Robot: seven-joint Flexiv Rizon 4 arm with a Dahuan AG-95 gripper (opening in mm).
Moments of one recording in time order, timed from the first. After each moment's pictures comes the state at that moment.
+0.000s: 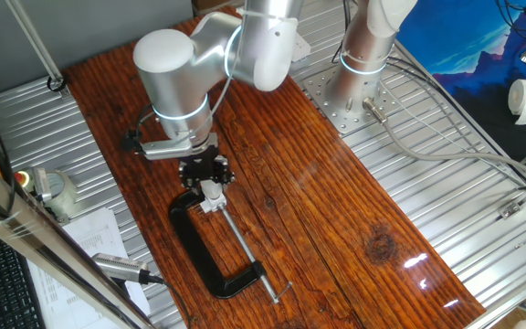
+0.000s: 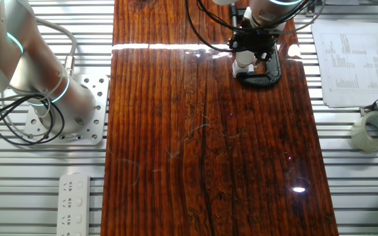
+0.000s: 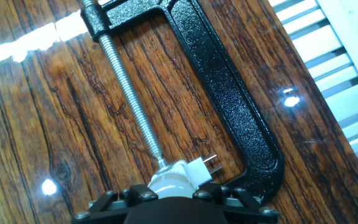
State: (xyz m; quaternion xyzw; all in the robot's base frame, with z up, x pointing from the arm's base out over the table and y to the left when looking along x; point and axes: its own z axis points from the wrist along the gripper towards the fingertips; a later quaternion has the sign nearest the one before) arm 0.524 0.130 0.079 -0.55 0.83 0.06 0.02
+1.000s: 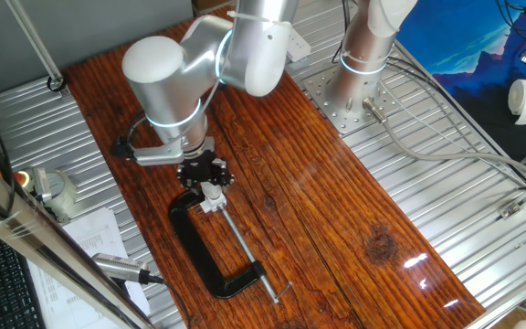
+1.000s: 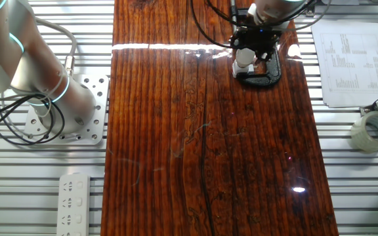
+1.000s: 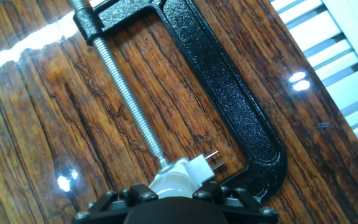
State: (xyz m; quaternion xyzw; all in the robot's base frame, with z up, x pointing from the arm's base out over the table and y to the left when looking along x) arm 0.525 0.130 0.078 -0.52 0.85 0.07 -0.01
